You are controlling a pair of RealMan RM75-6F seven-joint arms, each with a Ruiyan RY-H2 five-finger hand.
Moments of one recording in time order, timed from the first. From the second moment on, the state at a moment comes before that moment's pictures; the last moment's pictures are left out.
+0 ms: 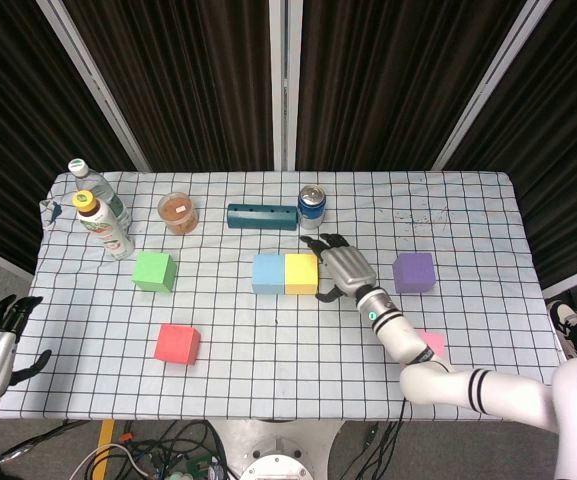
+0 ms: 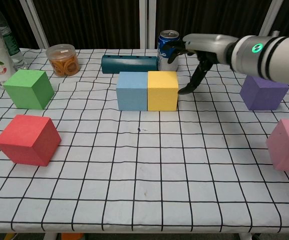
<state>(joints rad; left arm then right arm) -0.07 -1.17 -0.02 -1.51 1.52 1.50 0.01 0.94 -1.49 0.22 -1.53 -0.82 0.82 -0.26</state>
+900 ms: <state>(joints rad) -0.60 -1.23 -0.13 -1.27 1.52 0.88 -0.24 0.51 -1.00 0.14 -1.79 -1.29 1.16 0.13</state>
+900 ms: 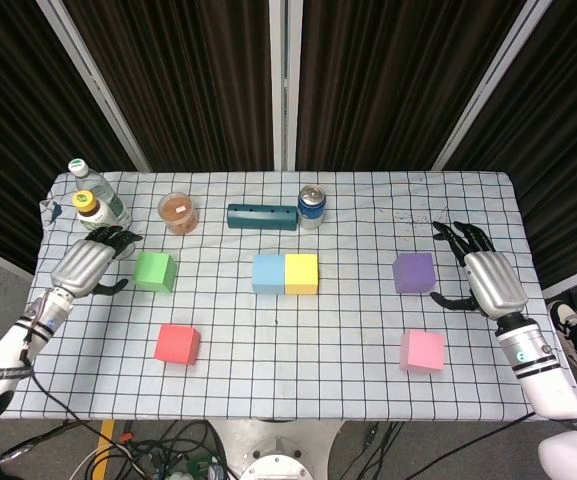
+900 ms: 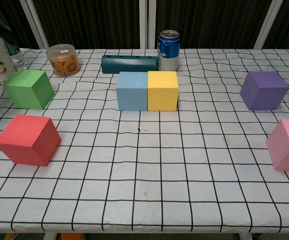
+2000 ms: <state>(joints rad) -0.71 -1.37 -0.07 -1.13 1.41 0.74 -0.17 0.47 -1.00 0.16 -1.75 -1.33 1.12 0.19</state>
